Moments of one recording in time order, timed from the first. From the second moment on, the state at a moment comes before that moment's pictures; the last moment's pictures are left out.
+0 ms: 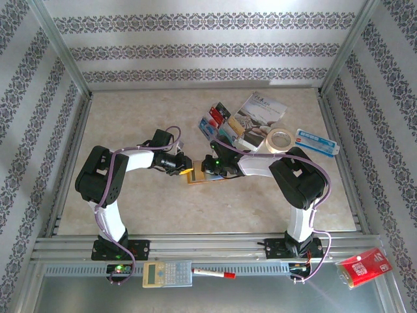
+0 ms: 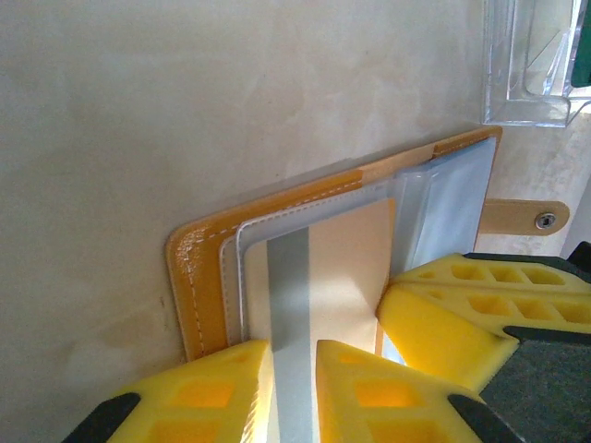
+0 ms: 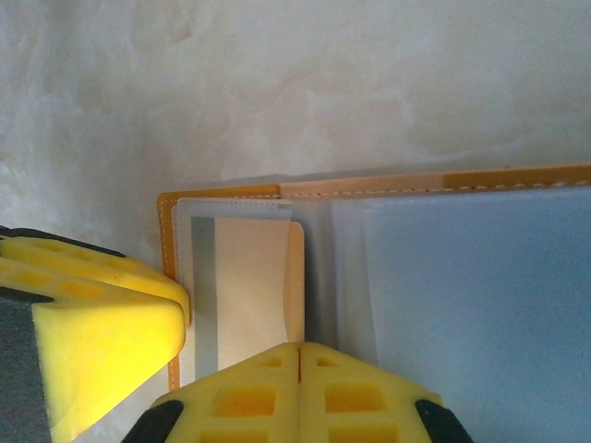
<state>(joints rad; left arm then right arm) -0.32 1.84 0.94 -0.19 0.66 -0.66 0.66 1.87 0.99 -0.03 -0.31 0.84</state>
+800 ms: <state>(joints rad) -0.33 1.79 0.98 -0.22 0.66 -0.66 0.64 1.80 0.94 -0.04 -0.29 0.81</state>
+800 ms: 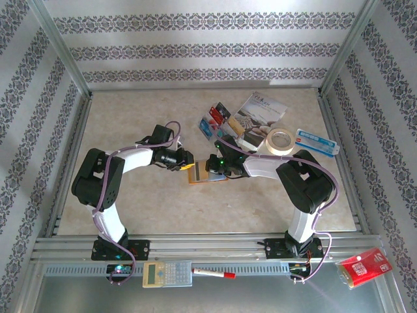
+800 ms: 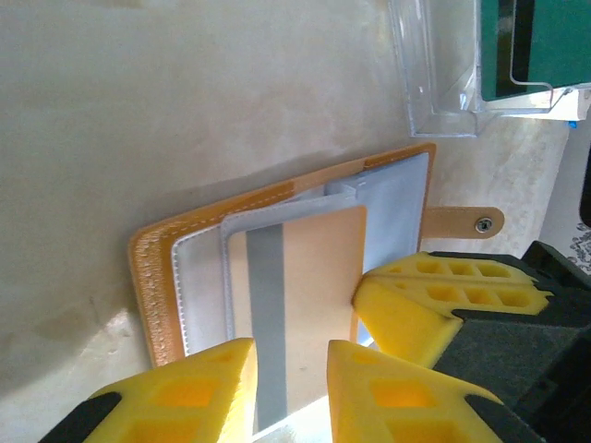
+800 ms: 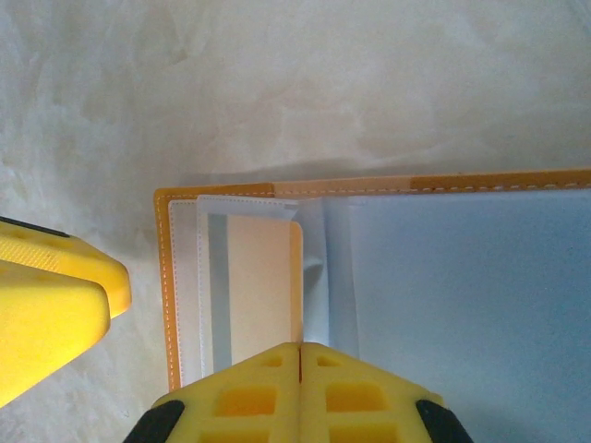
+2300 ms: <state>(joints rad) -0.36 1.87 1.04 -0.28 0.64 -0.62 0.59 1.80 0.89 -0.01 -0.31 0.81</state>
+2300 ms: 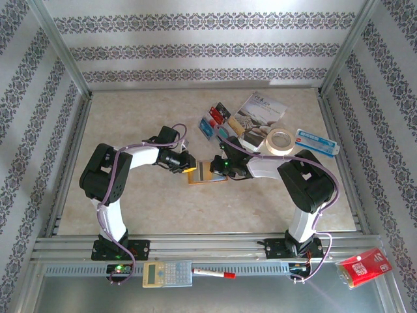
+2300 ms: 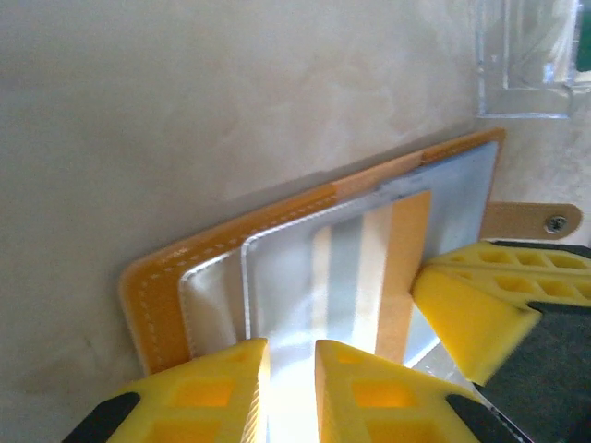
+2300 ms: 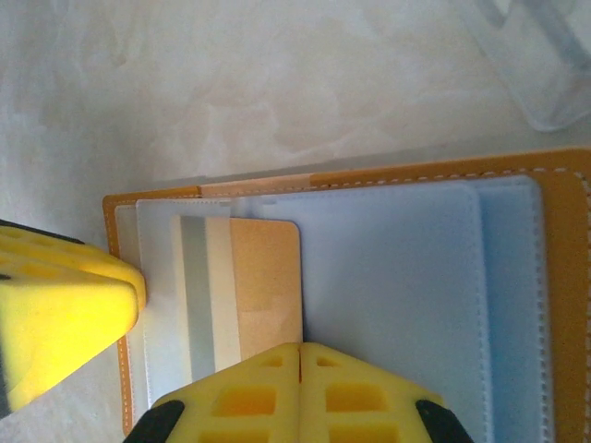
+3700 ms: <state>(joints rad) -0.42 1.93 1.12 -0.35 0.59 -0.57 0.58 1.84 0.86 0.15 -0.46 0.87</state>
